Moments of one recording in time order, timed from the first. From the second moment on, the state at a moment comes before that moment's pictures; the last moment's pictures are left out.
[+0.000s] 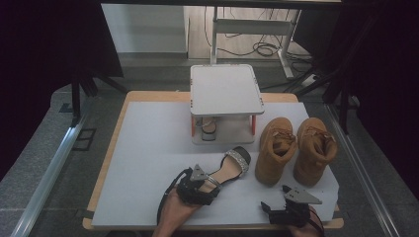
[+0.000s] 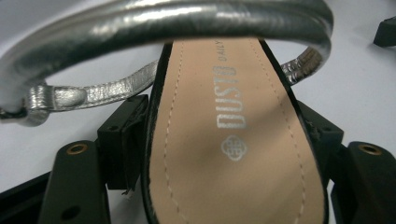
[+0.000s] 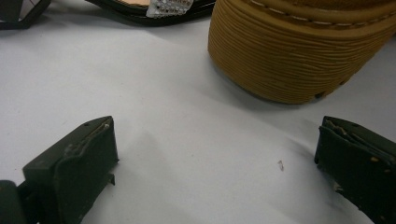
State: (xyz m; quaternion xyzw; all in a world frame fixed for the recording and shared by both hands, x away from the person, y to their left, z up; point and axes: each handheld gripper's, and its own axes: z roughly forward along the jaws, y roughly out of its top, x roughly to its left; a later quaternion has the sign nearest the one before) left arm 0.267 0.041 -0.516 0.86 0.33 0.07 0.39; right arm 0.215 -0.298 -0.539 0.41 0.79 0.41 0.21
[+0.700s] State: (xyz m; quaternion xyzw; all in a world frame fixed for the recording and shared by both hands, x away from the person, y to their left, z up) left arm 0.266 0.032 -0.513 0.86 0.33 0.09 0.38; right arm 0.215 -0.298 -0.539 0.41 0.79 0.41 0.21
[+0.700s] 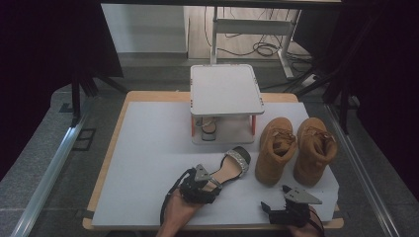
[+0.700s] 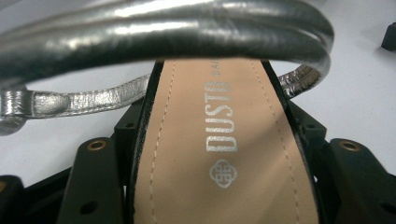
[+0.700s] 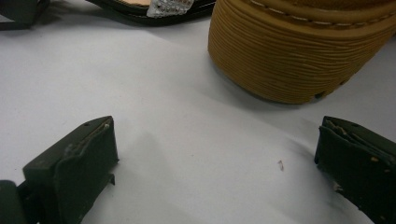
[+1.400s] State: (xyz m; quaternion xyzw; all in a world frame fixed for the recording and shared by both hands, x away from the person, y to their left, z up) left arm 0.260 0.043 -0.498 0.84 0.34 0.12 0.40; right arm 0.215 -0.298 -0.539 0.41 0.79 0.41 0.21
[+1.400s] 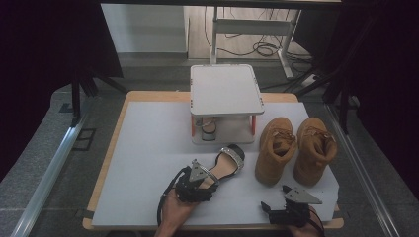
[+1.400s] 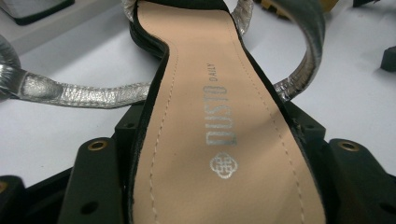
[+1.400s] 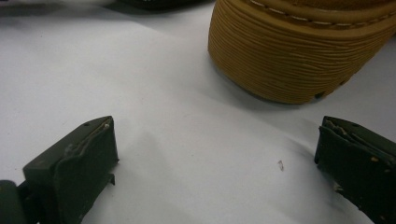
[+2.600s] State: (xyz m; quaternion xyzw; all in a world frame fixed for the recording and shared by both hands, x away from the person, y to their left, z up) left arm 0.322 0.012 -0.483 0.79 0.41 0.15 0.43; right arm 0.215 -0.298 -0.539 0.41 0.79 0.41 0.21
